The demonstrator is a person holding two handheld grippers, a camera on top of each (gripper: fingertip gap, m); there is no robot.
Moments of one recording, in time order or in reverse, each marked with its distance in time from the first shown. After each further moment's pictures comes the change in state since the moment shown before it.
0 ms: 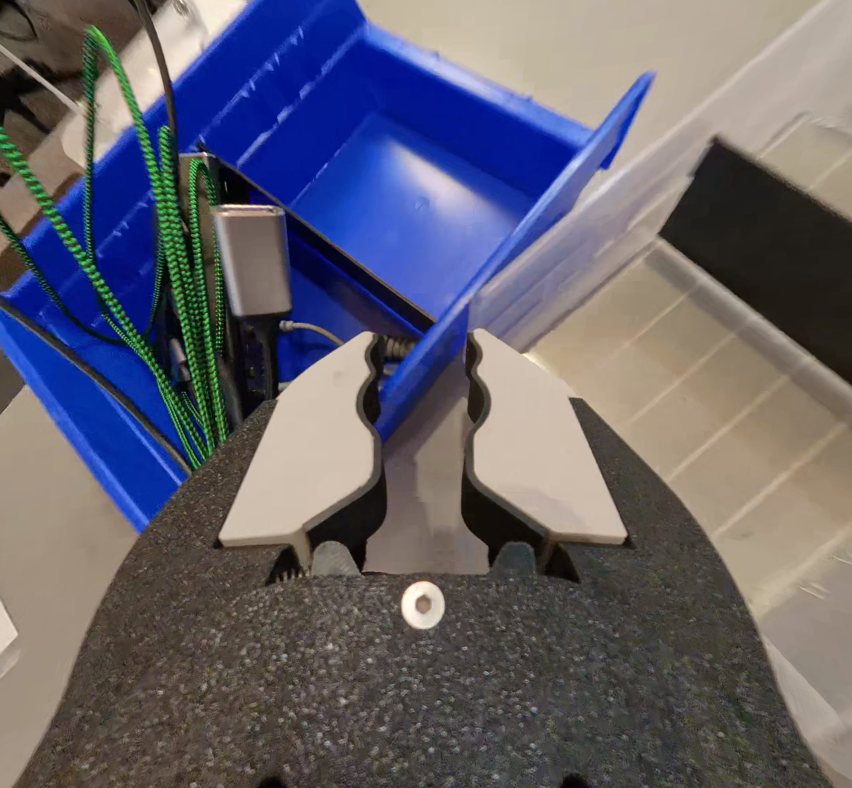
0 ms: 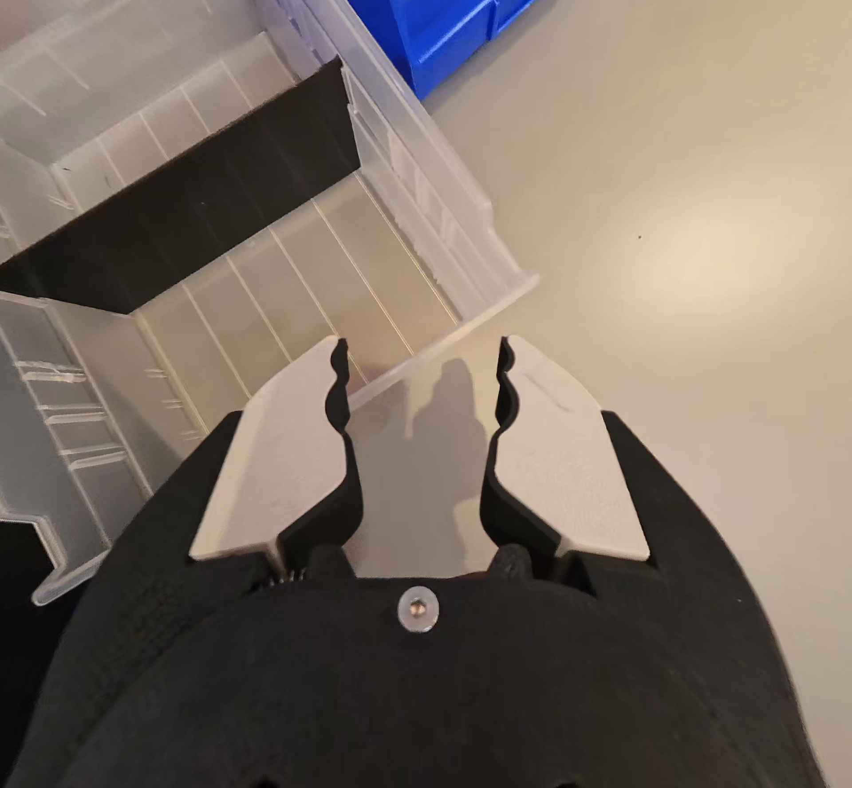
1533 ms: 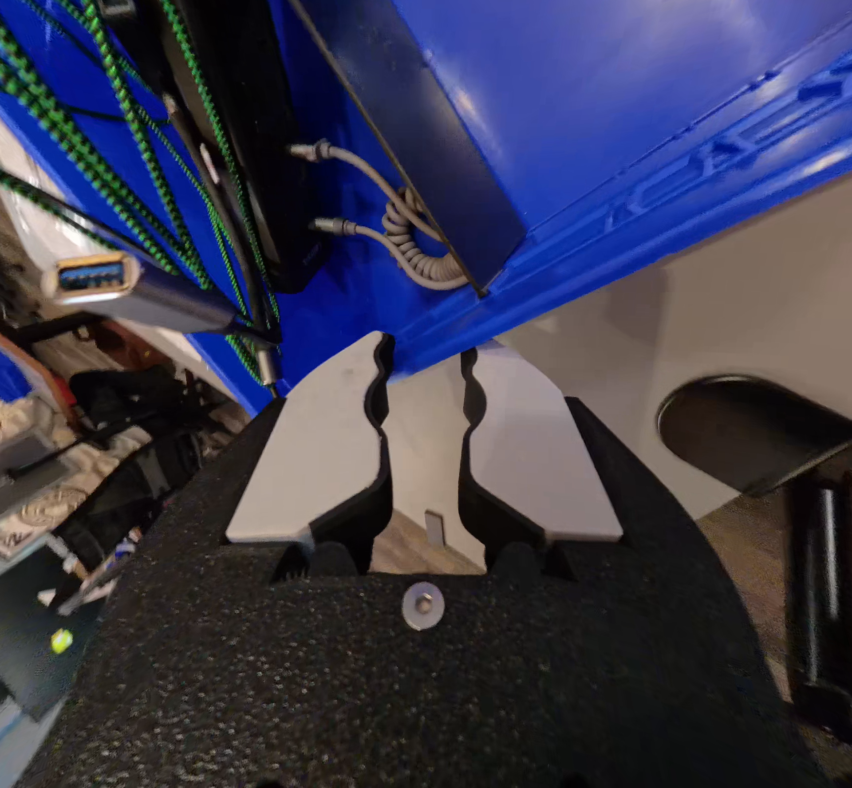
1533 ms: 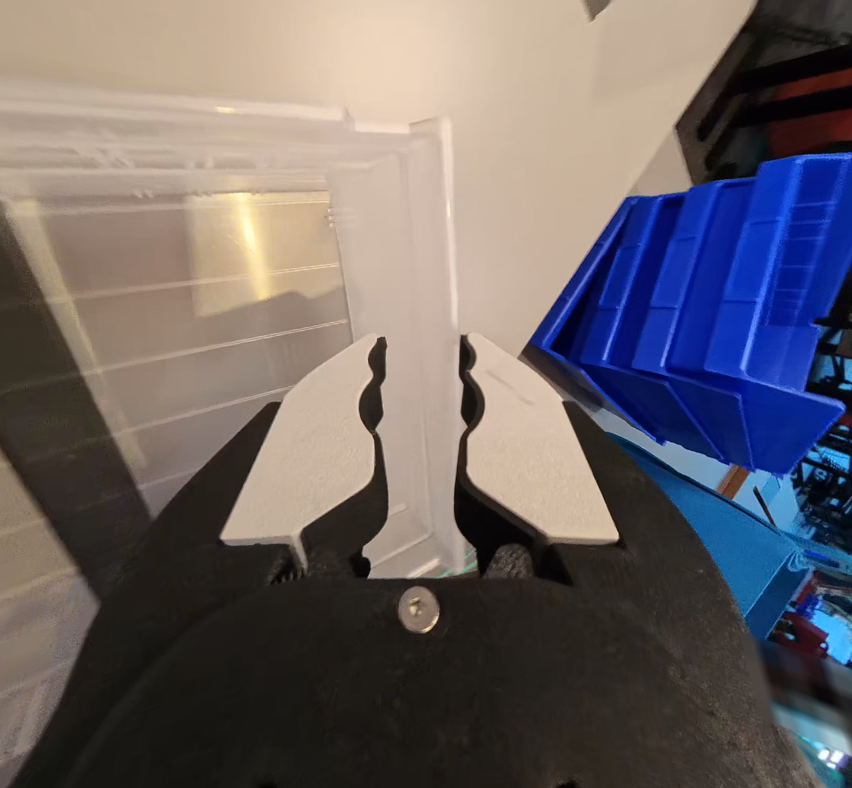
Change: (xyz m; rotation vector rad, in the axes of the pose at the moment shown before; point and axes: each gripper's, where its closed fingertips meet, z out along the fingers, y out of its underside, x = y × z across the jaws) left arm -0.100 0.232 -0.183 -0.675 -0.145 0.403; right arm 0.272 0.011 -0.037 -0.462 0.535 -0.195
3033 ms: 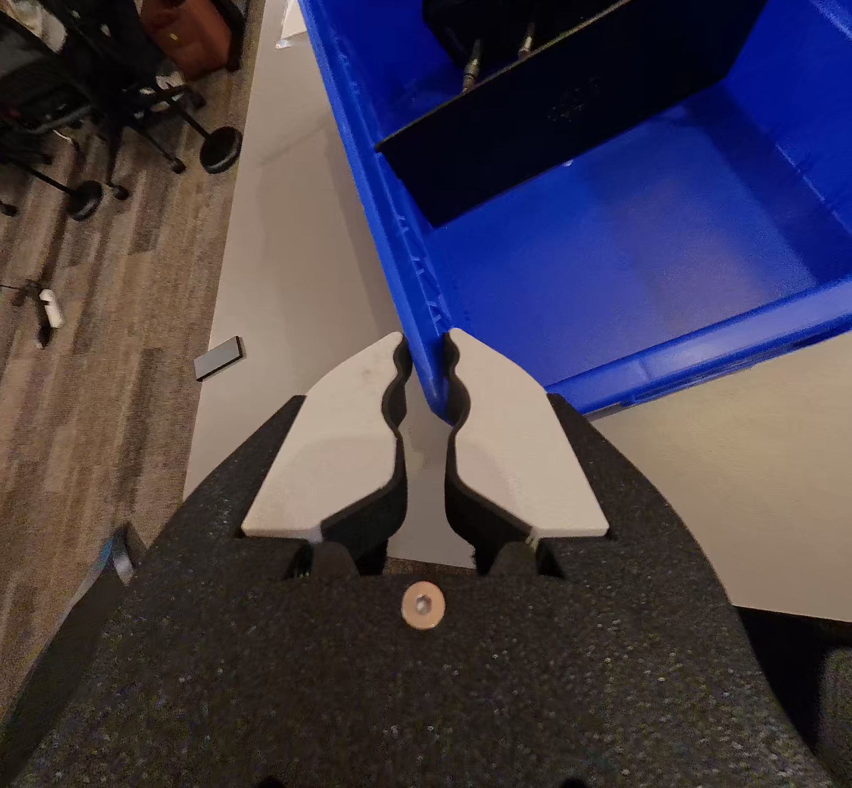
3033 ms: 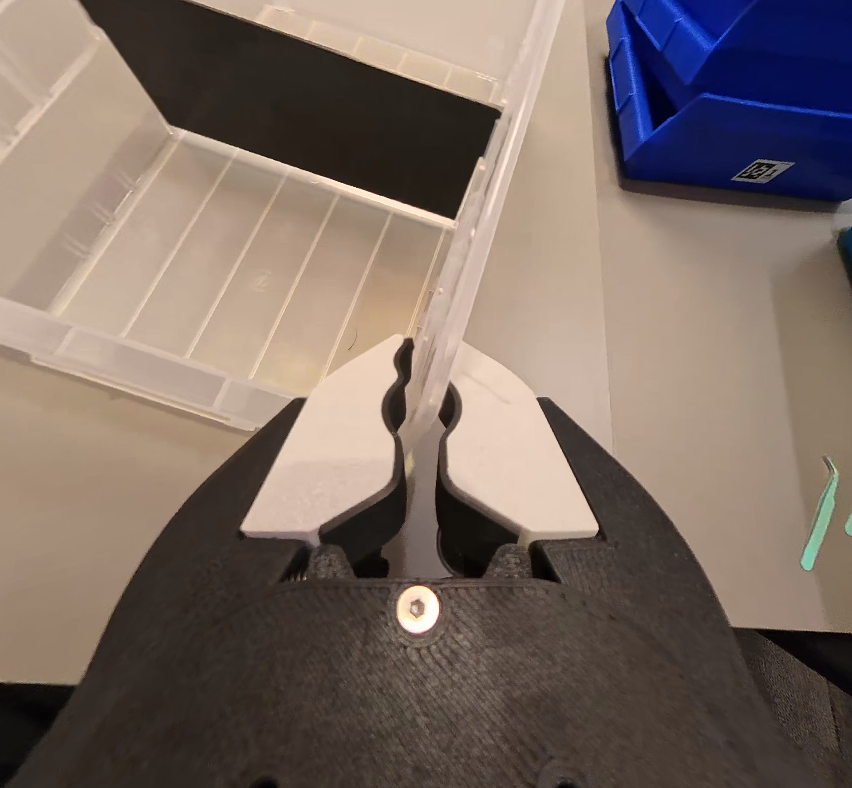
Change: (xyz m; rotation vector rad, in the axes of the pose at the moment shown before) left arm 0.044 0.081 -0.022 0.220 -0.354 -1.129; right arm -0.085 0.155 -0.034 0.425 -0.049 0.719
